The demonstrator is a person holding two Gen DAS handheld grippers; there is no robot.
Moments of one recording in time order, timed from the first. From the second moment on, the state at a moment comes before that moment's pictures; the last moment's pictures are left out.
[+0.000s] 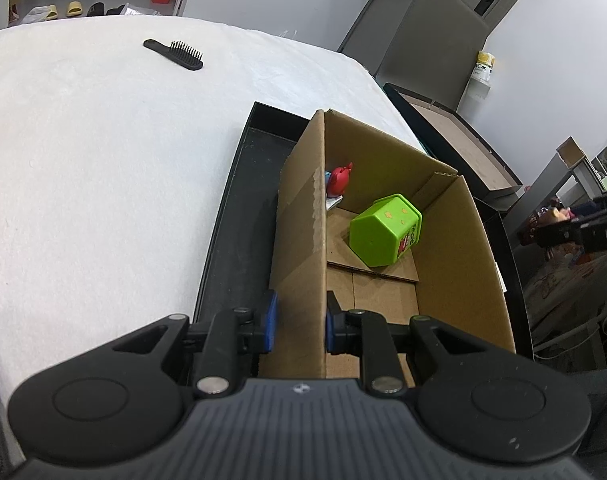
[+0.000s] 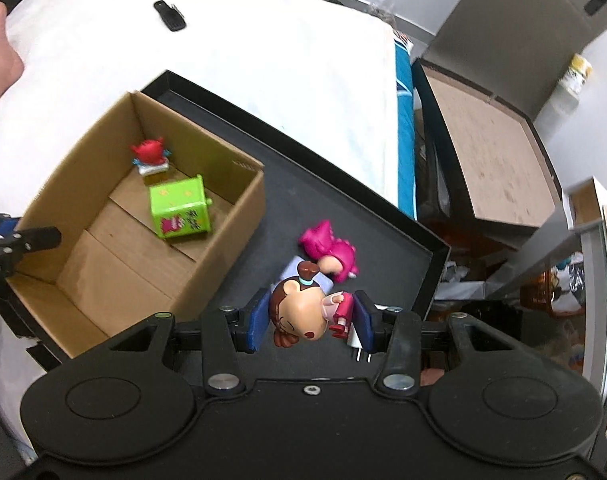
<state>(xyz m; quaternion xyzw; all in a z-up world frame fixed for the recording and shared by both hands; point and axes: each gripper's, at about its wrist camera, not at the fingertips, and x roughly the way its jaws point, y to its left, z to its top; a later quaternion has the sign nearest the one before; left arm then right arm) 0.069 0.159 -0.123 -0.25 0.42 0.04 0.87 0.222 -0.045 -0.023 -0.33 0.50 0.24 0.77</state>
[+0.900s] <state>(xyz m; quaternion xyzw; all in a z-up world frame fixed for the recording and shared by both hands) 0.069 0.161 -0.124 -0.25 0.42 0.04 0.87 0.178 0.055 -0.017 -0.36 0.47 0.35 0.73</state>
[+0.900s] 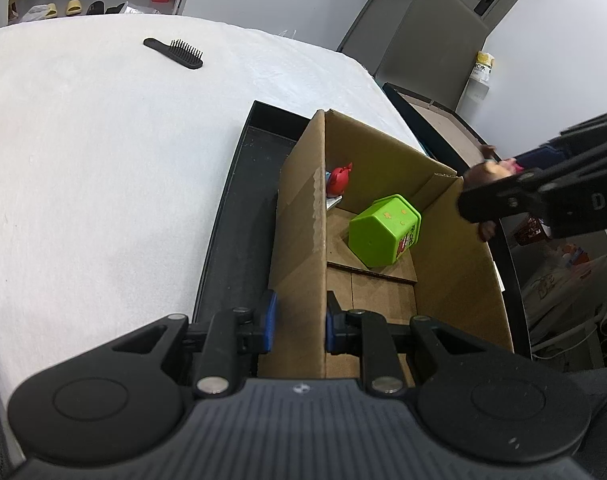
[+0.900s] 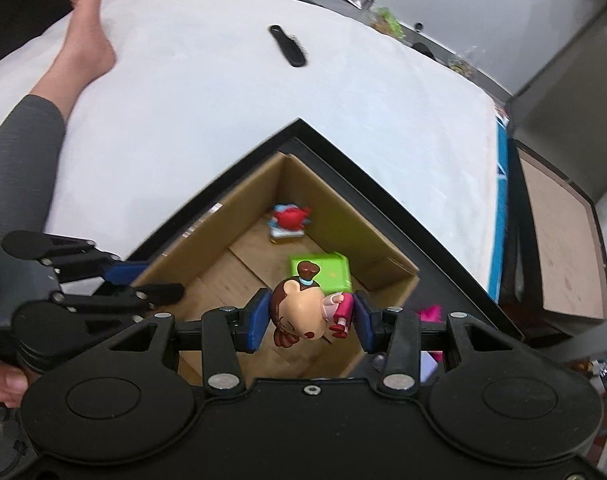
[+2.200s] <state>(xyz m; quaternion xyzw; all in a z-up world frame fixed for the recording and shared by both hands) 0.069 0.162 -0.126 -0.26 0.42 0.03 0.87 0.183 0.071 -0.052 -0.32 0.48 0.36 0.73</state>
